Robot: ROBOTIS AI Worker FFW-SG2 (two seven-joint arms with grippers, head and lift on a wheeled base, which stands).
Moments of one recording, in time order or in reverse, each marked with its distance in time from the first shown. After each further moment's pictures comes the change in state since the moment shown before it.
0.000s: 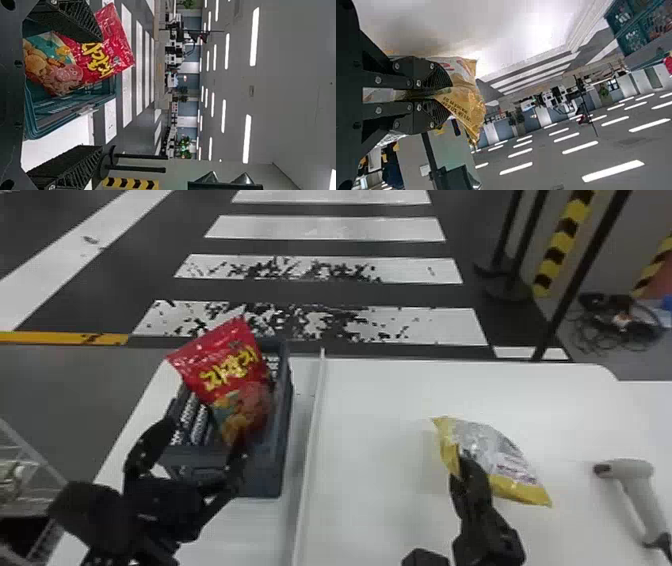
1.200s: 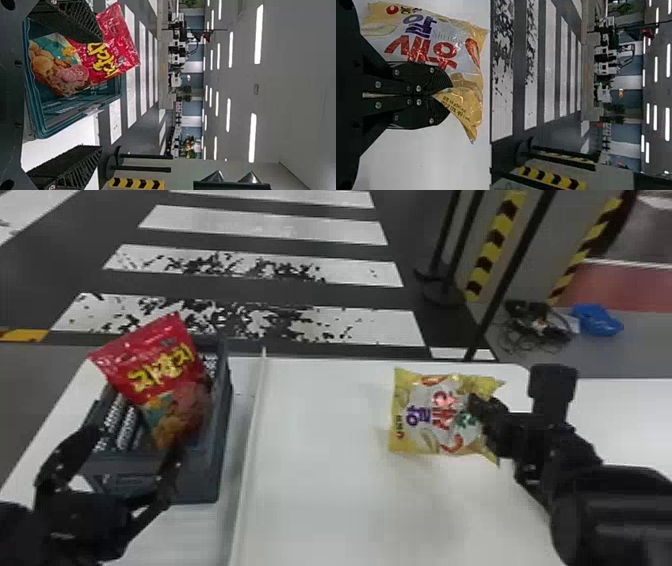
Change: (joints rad) left arm 0.000 0.000 -0.003 0.005 -0.019 0.013 0.002; right arm -0.262 0.133 -0.627 -0.203 -0.950 0.302 0.503
